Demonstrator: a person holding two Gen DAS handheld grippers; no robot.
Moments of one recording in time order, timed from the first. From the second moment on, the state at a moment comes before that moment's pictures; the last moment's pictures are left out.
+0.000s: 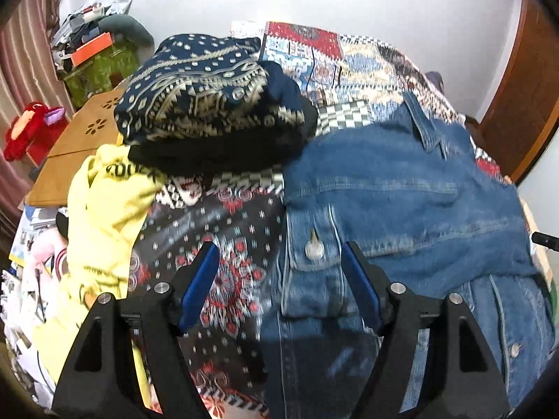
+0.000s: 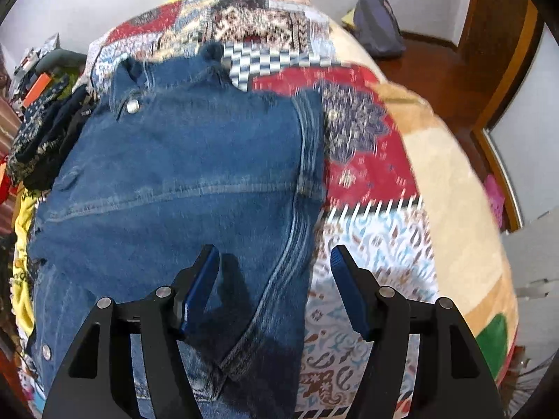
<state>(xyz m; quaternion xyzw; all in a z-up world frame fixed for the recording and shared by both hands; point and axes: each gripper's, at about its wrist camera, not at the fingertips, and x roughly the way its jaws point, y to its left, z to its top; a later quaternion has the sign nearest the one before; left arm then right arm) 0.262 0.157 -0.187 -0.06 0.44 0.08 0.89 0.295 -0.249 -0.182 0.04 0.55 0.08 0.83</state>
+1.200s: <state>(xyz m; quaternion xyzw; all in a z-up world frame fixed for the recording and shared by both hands) 0.351 0.136 -0.227 -0.16 0.52 -0.06 0.84 0.401 -0.279 -0.188 0.07 0.49 0.11 0.86</state>
